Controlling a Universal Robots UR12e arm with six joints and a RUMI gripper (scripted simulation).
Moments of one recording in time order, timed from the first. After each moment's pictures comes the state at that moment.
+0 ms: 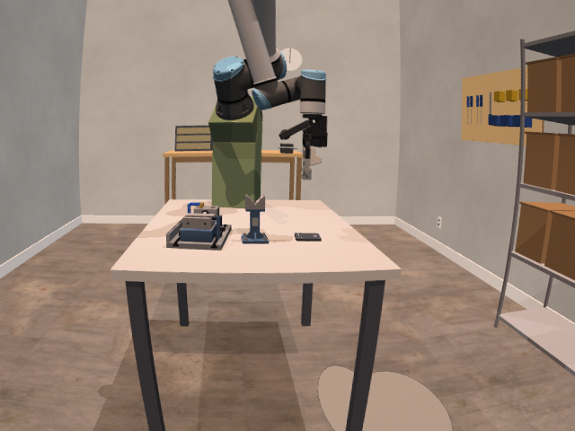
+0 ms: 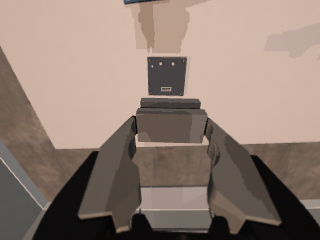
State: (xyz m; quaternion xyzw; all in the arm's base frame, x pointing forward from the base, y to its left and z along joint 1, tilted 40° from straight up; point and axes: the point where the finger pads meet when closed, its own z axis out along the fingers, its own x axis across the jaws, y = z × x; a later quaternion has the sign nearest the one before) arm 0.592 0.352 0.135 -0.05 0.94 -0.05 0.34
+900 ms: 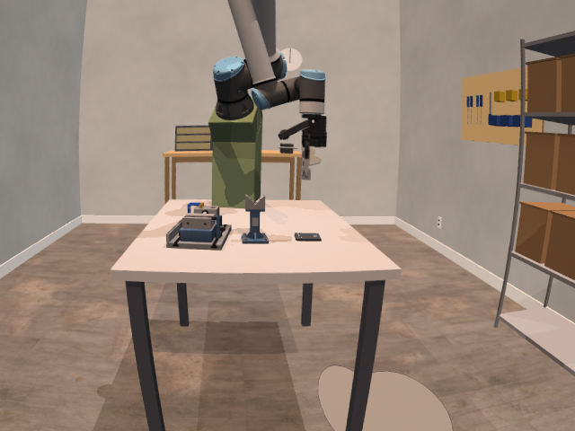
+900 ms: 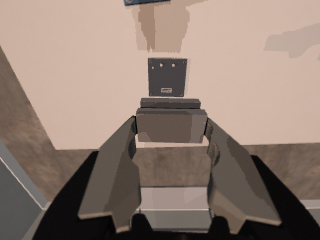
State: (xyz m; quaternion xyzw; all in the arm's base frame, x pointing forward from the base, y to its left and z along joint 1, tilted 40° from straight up) arm 0.593 0.349 0.136 -0.05 0.94 -0.05 0.34
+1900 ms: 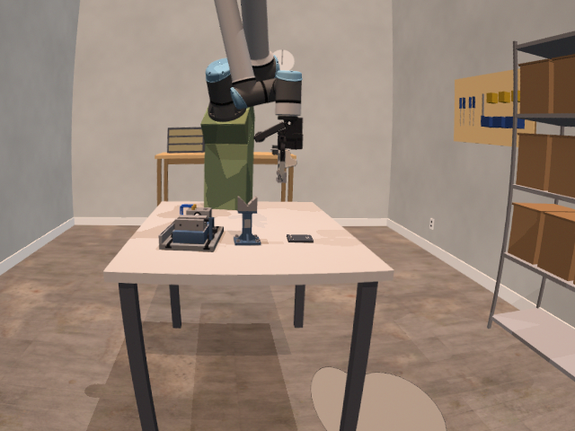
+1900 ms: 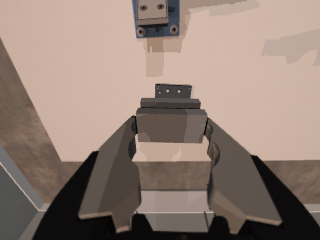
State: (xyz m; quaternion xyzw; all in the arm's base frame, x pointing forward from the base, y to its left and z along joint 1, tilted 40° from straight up) arm 0.614 0.292 0.153 -0.06 0.94 -0.05 0.33
